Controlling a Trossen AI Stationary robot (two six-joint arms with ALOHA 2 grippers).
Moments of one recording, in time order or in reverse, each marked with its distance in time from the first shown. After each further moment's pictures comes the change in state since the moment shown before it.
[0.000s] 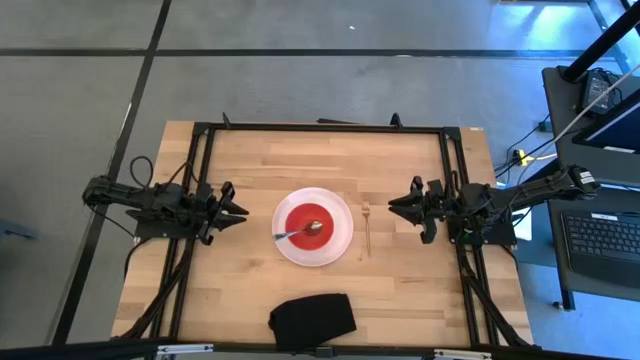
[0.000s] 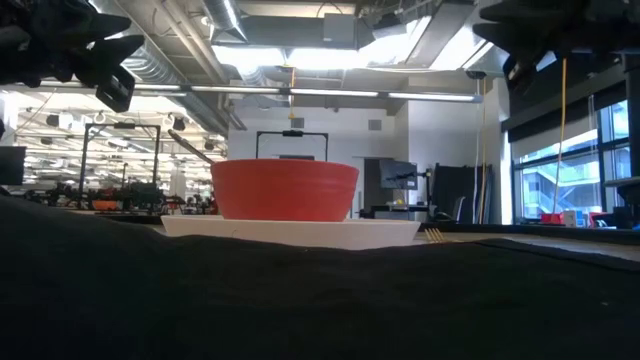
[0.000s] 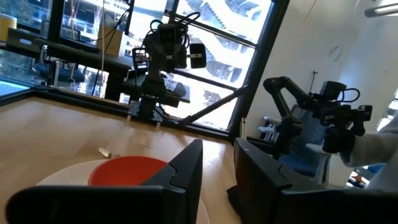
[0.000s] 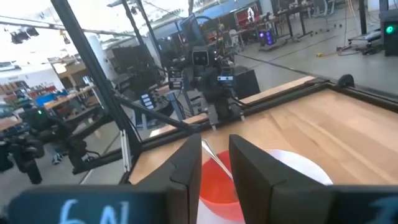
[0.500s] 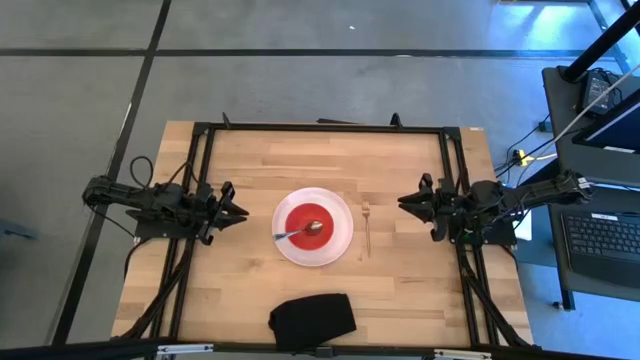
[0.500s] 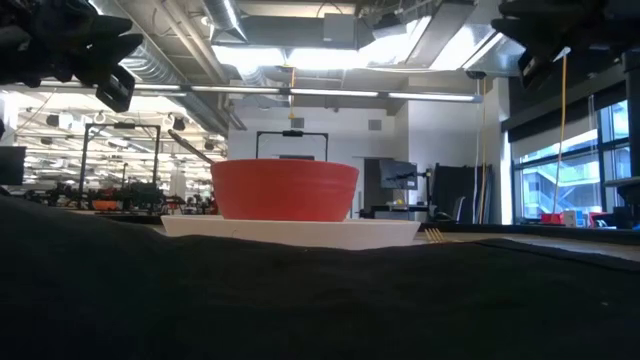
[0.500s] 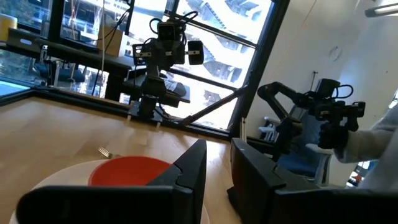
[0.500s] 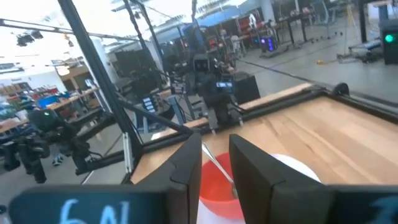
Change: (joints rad) left arm 0.000 0.000 0.000 0.000 0.000 0.000; right arm 0.000 -0.200 -0.004 -0.175 -0.001 -0.020
